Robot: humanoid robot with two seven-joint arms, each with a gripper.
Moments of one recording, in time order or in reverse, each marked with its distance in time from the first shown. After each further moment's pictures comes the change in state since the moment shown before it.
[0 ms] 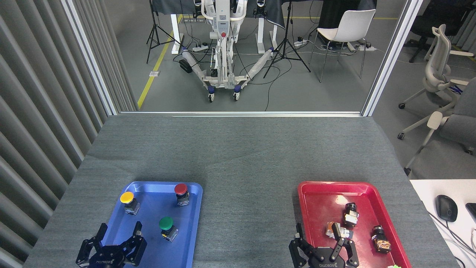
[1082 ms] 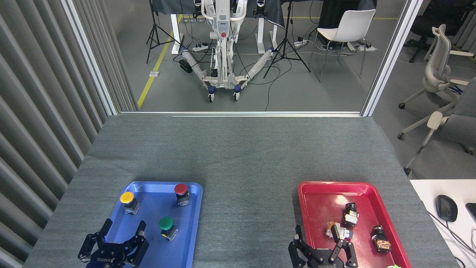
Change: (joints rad) left arm -0.002 0.030 -0.003 -0.006 0.003 -0.114 0.019; right arm 0.002 0.009 -0.003 0.011 0.002 0.002 0.000
